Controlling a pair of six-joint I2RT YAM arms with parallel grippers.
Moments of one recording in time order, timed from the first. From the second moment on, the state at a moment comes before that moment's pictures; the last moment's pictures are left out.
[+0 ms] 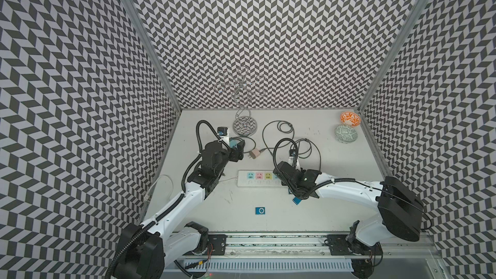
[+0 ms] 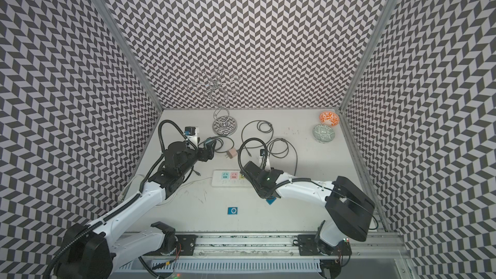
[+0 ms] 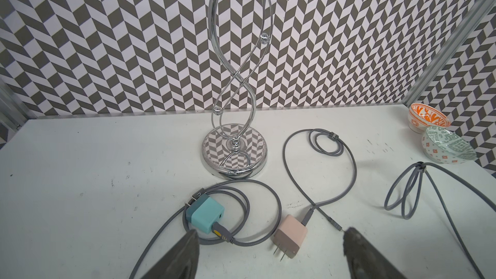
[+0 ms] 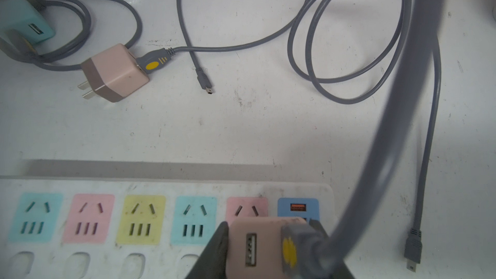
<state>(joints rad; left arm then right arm) -0.38 1.08 0.62 0.19 -0.05 -0.17 0.97 1.54 0.91 -0.44 0.61 0.83</state>
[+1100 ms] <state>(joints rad) -0.38 1.08 0.62 0.19 -0.05 -0.17 1.06 1.62 0.90 -0.40 0.70 0.98</state>
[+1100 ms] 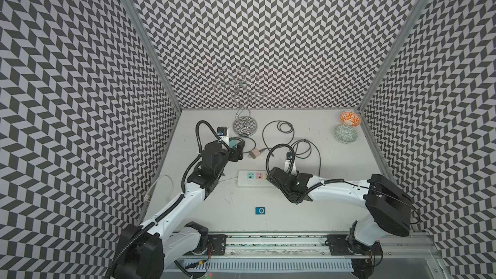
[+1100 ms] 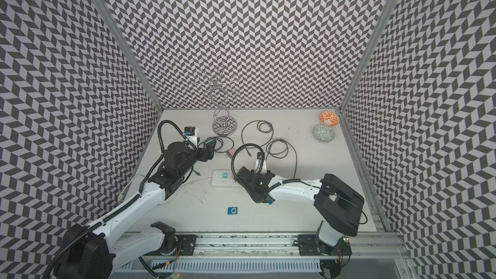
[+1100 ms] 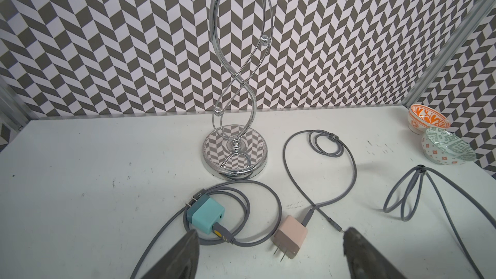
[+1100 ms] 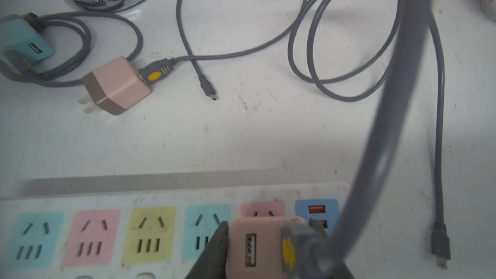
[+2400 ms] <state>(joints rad) -0.38 0.96 0.73 0.09 0.00 -0.23 1.19 1.69 1.02 -0.65 0.77 1.09</state>
